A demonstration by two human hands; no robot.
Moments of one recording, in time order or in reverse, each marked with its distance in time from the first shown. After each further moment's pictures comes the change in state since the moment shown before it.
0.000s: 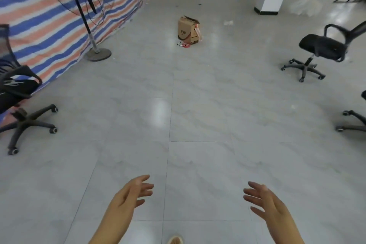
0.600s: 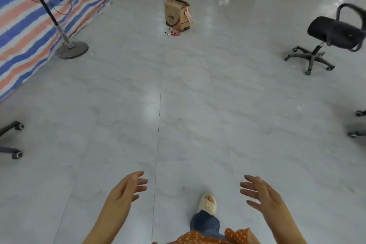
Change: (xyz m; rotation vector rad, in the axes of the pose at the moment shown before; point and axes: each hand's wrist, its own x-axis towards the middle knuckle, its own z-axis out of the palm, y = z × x) left_hand 0.302 0.083 0.099 0.093 -0.017 -0.070; right_hand 0.307 -0.087 0.025 -0.030 -0.018 0.106
